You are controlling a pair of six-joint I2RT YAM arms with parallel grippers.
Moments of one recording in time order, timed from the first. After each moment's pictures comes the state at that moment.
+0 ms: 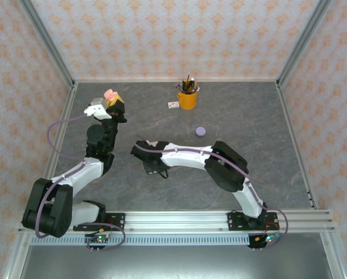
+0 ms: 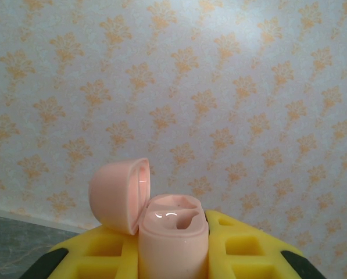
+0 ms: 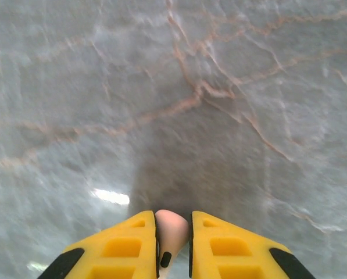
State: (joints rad) left arm -0.19 1.24 0.51 0.97 -0.17 -0.35; right arm 1.10 2.10 1.54 -0.74 0.16 0.79
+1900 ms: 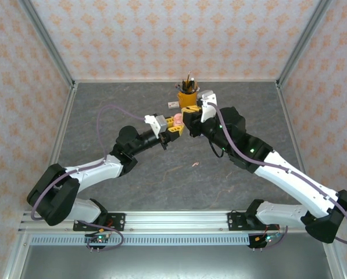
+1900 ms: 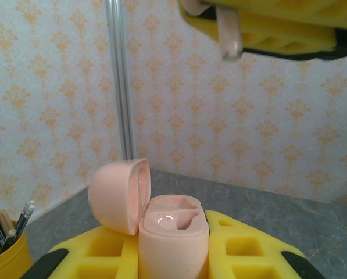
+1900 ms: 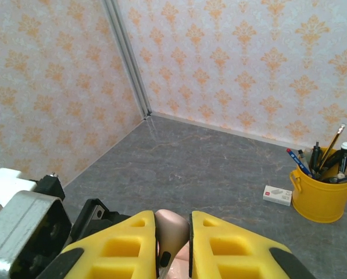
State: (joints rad) left arm -0.59 1.37 0.64 0.90 0.44 -0.03; right arm 0.85 1.10 1.15 -0.23 0.14 0.23
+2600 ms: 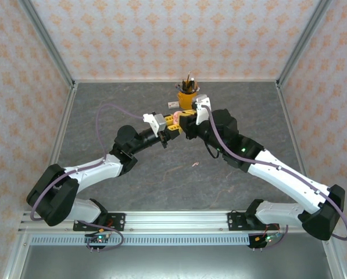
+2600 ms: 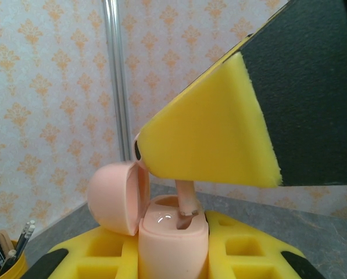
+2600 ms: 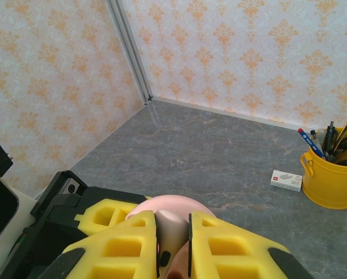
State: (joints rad) left arm -0.59 1.37 0.65 0.93 0.45 -0.04; right arm 0.83 1.14 1.08 -0.16 0.11 0.25
